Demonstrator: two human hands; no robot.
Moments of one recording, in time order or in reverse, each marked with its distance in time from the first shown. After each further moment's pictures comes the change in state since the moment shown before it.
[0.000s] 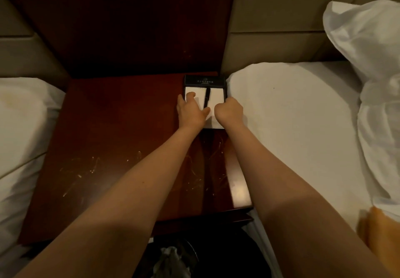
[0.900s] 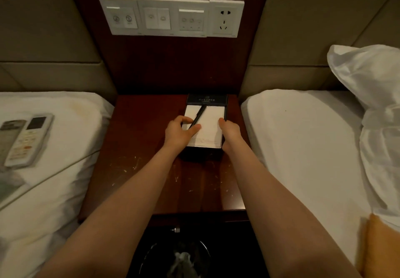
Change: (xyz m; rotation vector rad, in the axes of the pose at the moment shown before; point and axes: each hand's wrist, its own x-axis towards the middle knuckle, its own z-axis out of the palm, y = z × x) left_hand -0.051 -0.044 -0.105 -0.185 0.062 0.012; right_hand -0.074 -0.039 0.015 0.606 -0.204 0.242
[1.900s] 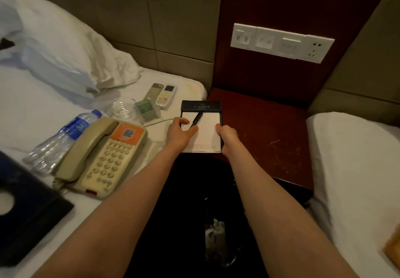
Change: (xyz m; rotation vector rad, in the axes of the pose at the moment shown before) left_hand -0.206 -0.074 -0.186 -0.163 0.412 -0.201; right_hand -0.209 0.082 0.114 -0.285 -0.366 0.045
